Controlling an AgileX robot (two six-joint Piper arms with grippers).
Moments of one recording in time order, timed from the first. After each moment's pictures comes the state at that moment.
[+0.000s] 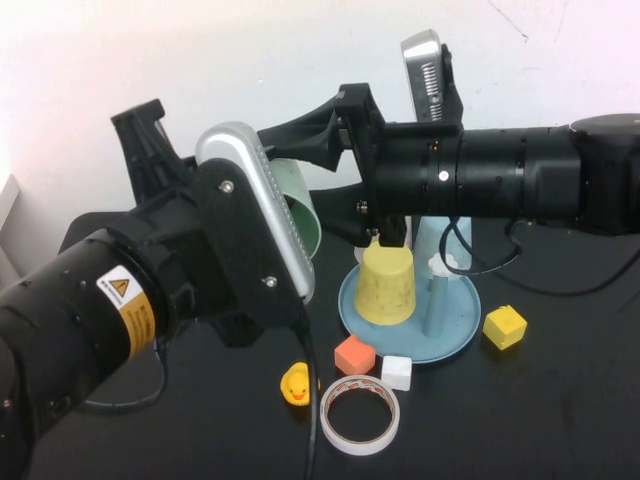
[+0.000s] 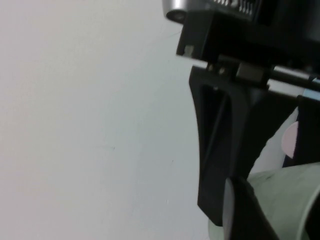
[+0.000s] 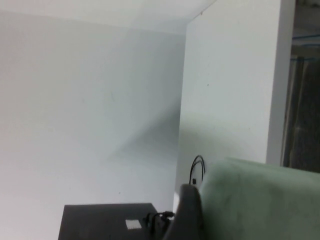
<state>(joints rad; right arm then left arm) 0.51 1.76 -1.29 1.72 0.75 -0.53 -0.86 1.11 -0.83 1.71 0.25 -0.79</state>
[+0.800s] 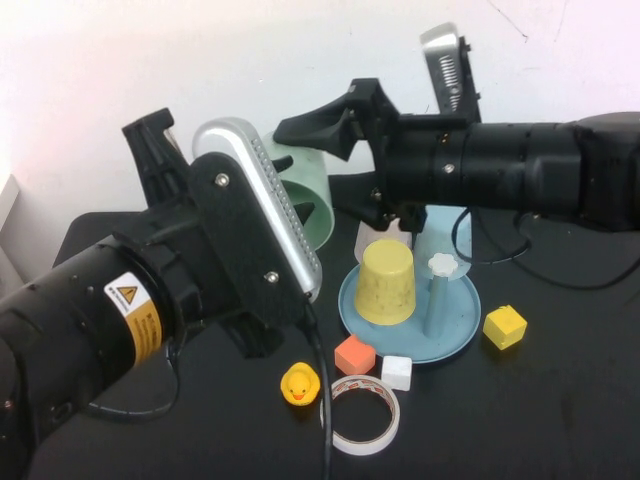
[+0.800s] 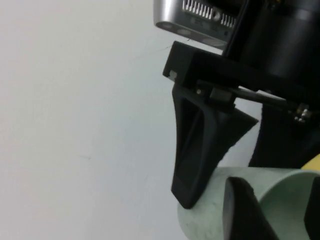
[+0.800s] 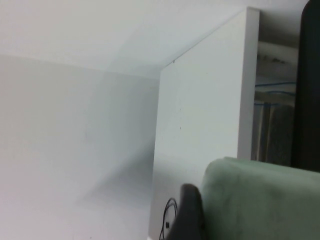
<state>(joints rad) 0.49 1.76 -1.29 1.72 0.62 -0.57 -0.86 1.11 -0.83 1.72 0.20 -0.89</state>
